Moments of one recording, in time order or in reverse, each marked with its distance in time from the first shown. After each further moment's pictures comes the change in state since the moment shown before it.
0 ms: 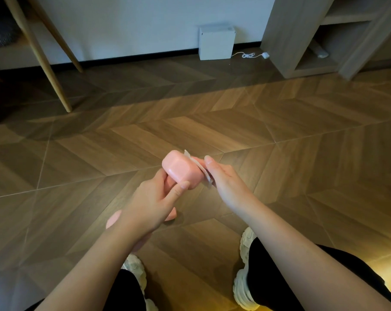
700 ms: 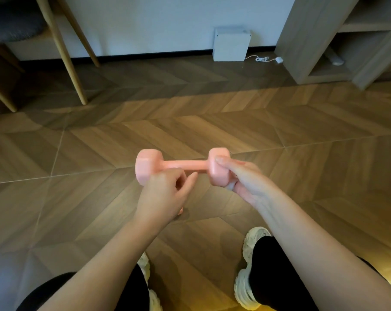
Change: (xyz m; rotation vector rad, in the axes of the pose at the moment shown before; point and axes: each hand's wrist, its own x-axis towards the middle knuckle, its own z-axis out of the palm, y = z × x) left_hand -0.011 0.008 0.008 -0.037 0.286 0.085; right_hand 0.004 -0.013 -0.006 0.439 0.145 0.408
